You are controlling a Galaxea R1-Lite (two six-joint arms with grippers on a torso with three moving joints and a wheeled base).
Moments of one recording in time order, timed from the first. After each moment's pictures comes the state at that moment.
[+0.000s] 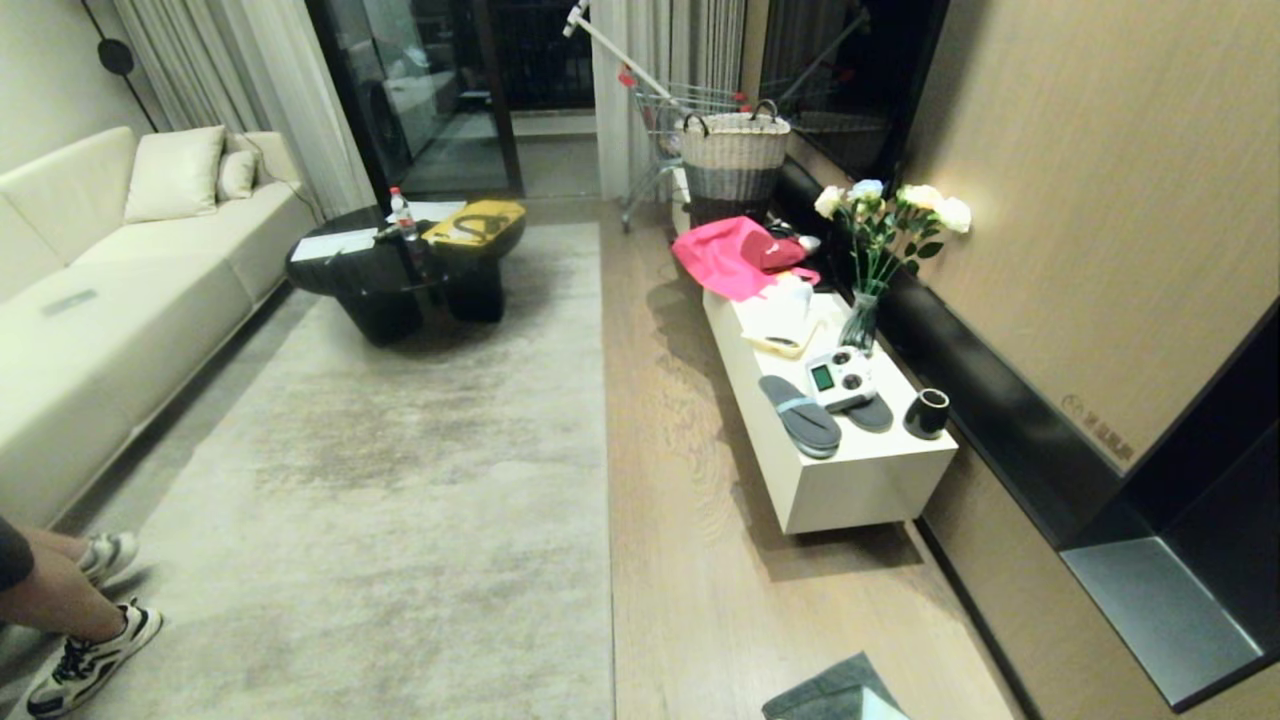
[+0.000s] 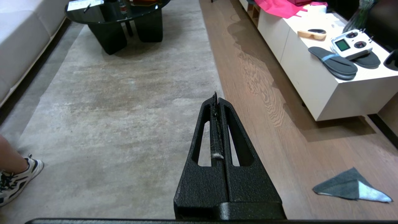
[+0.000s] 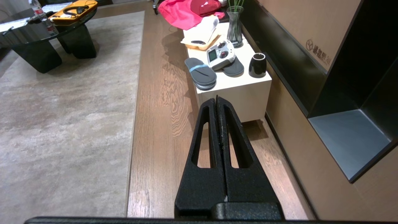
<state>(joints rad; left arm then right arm) -0.01 0.00 0.00 0.00 -0.01 0.03 0.00 0.00 0.00 -0.02 -0.04 0.08</state>
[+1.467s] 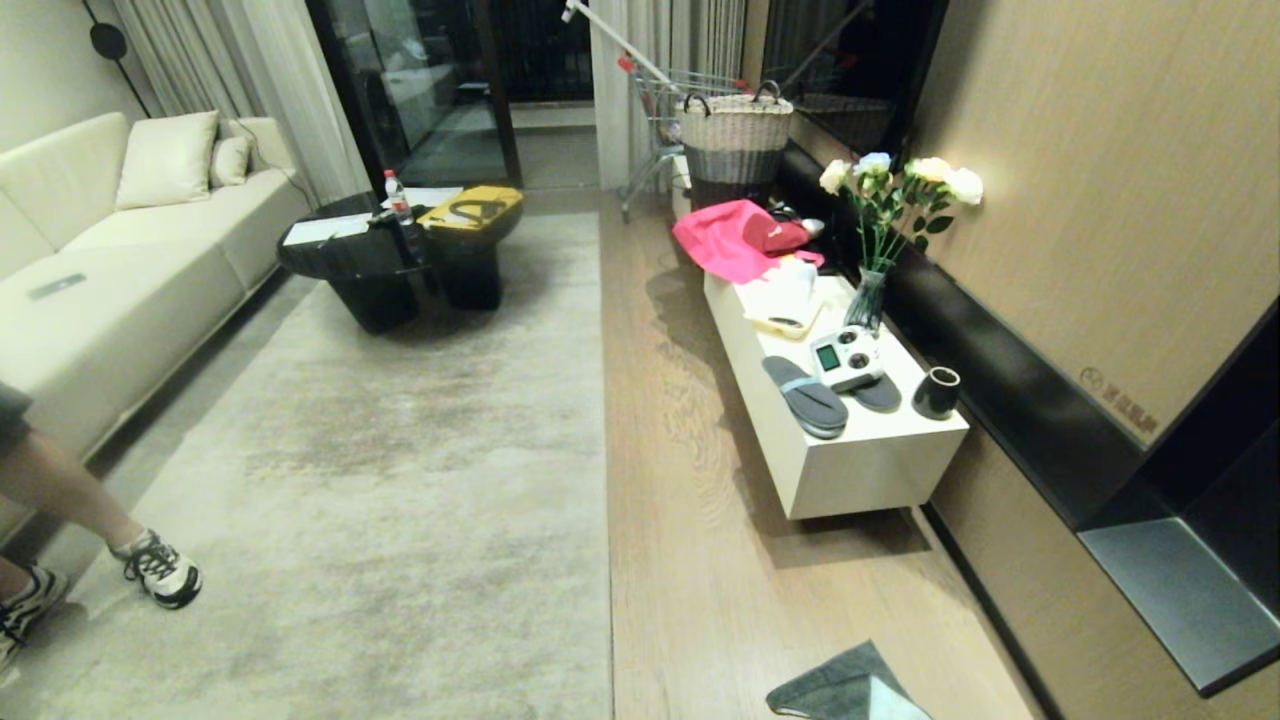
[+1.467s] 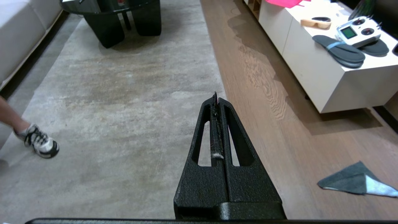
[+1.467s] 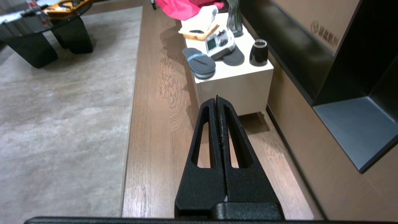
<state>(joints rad) -0.01 0.00 0.00 0.00 -0.01 0.03 0.00 0.00 0.00 -0.02 -0.04 0.09</state>
